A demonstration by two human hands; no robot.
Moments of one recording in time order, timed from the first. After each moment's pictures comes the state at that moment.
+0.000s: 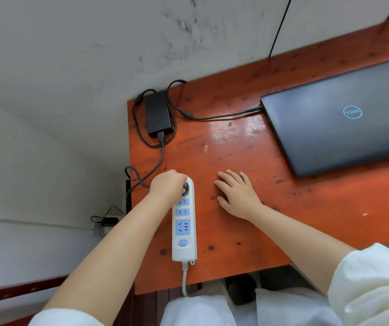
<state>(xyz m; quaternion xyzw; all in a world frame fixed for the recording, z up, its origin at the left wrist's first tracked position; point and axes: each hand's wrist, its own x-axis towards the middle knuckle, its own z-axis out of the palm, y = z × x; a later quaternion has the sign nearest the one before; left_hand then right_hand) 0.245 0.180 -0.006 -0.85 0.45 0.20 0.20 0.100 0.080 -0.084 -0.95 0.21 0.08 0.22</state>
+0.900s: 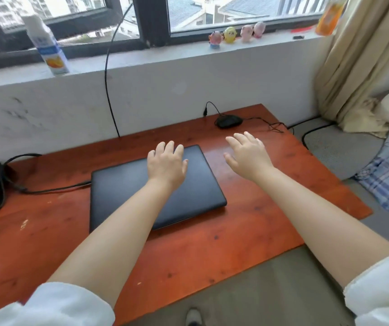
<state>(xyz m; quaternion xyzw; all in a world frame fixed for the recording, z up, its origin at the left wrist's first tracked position) -0.066 -0.207 0.067 -0.87 0.50 -0.02 -0.03 -0.213 -0.320 0.081 -0.92 0.40 -0.02 0.06</state>
